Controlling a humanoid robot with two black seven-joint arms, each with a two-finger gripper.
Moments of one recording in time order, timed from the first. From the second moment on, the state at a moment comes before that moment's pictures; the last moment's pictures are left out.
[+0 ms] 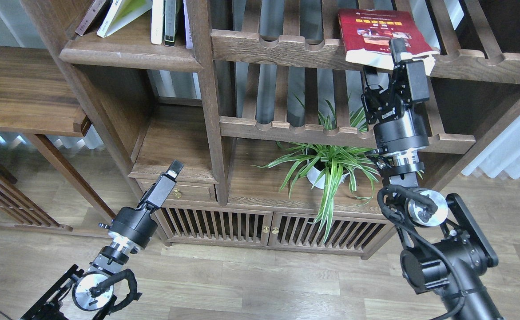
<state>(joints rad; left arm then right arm) -0.09 0.07 -1.13 -1.09 0.31 -0.49 -0.14 0.24 -0.09 1.38 1.38 0.26 0.38 0.03</state>
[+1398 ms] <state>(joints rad) -0.06 0.11 -1.18 -1.04 0.30 -0.49 -0.07 0.35 -0.10 1.41 1.43 0.28 0.13 0.06</state>
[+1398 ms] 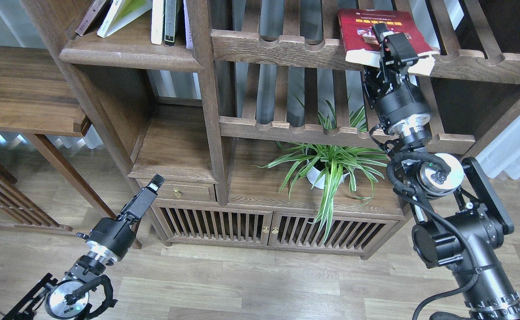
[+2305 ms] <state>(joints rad) -0.07 0.22 -1.18 -1.14 0.13 -0.49 -0.07 0.12 -0.08 1.13 1.46 0.34 0.58 0.05</state>
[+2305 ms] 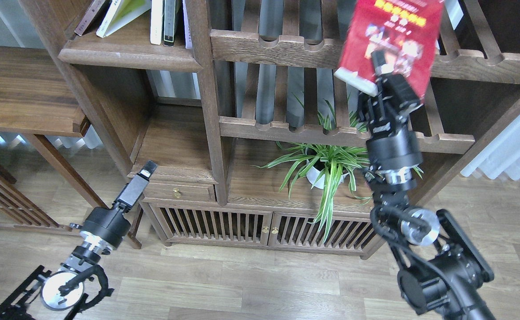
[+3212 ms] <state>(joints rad) -0.09 0.55 -0.88 -1.36 -0.35 -0.49 -0.08 -0.01 0.01 0.81 1.39 0.21 0.58 0.05</state>
